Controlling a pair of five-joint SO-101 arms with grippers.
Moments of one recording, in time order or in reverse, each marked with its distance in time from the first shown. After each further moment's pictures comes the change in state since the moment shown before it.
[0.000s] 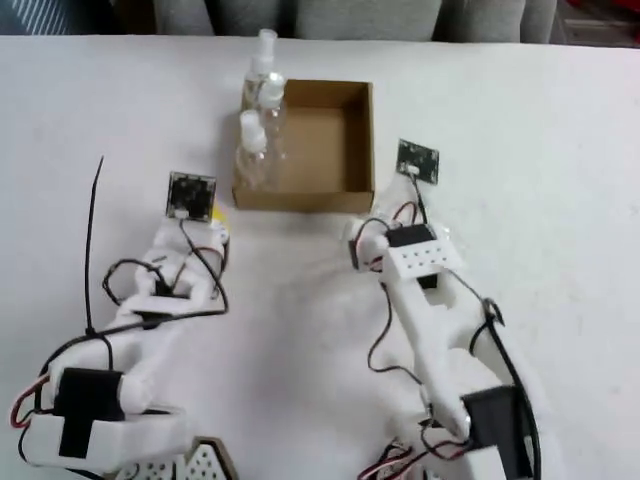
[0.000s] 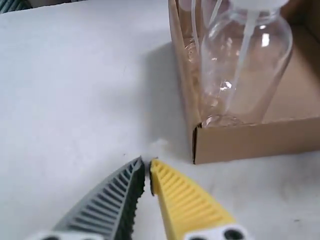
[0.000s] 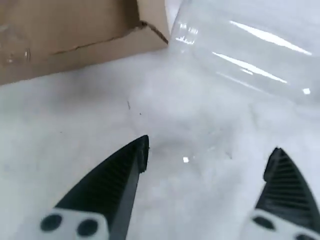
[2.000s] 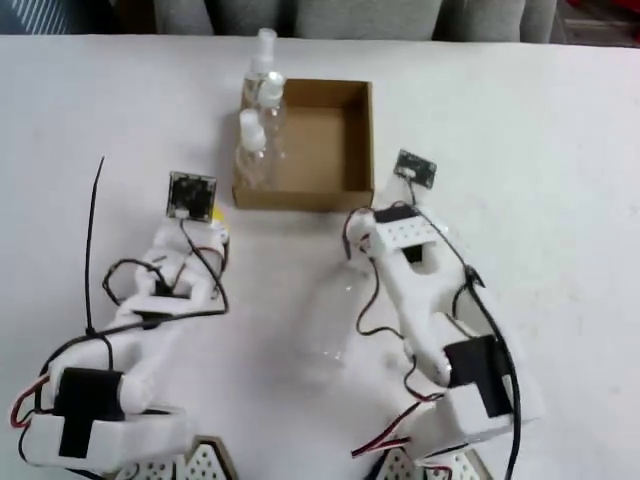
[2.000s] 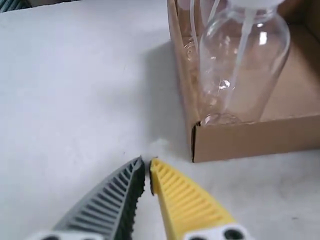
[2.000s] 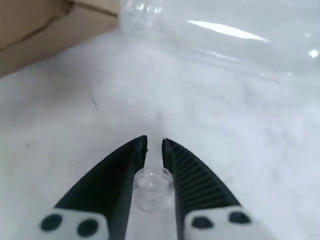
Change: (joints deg) left arm 0.1 0.0 0.0 0.0 0.0; right arm 0.4 14.8 -9.9 6.7 -7.2
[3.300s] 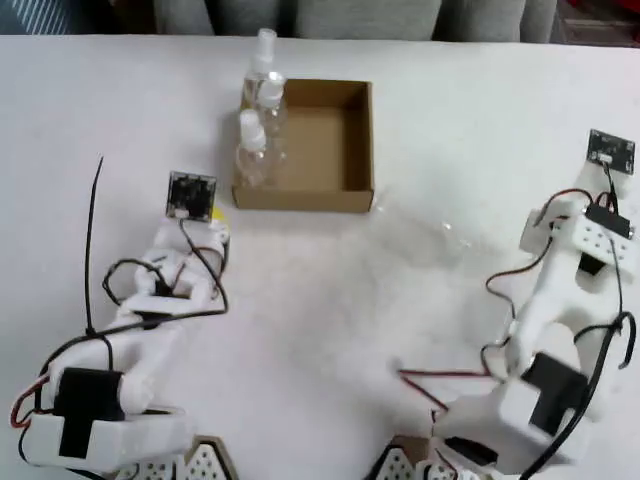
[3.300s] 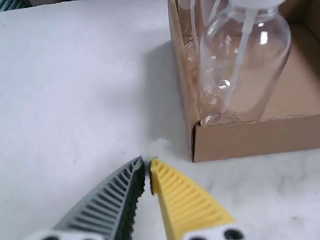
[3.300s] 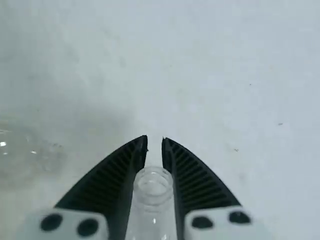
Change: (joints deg) left arm -0.1 0.0 0.0 0.0 0.0; right arm 44.7 1.6 -13.7 2.8 44.8
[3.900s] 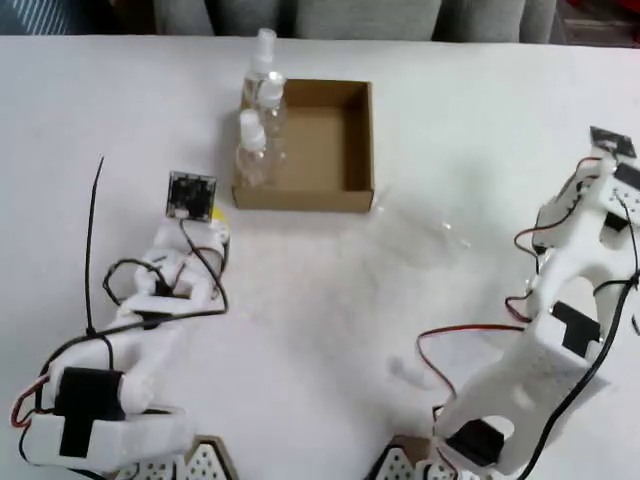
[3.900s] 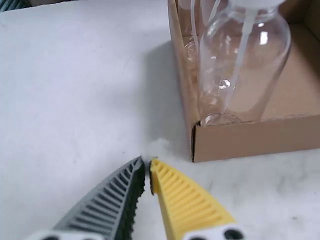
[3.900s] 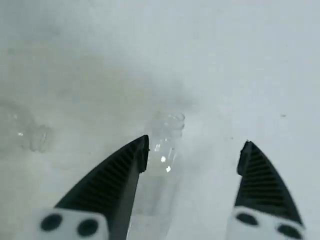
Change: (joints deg) left arm 0.0 0.0 0.0 0.0 0.0; right arm 1.1 20.0 -33.1 29.0 4.0
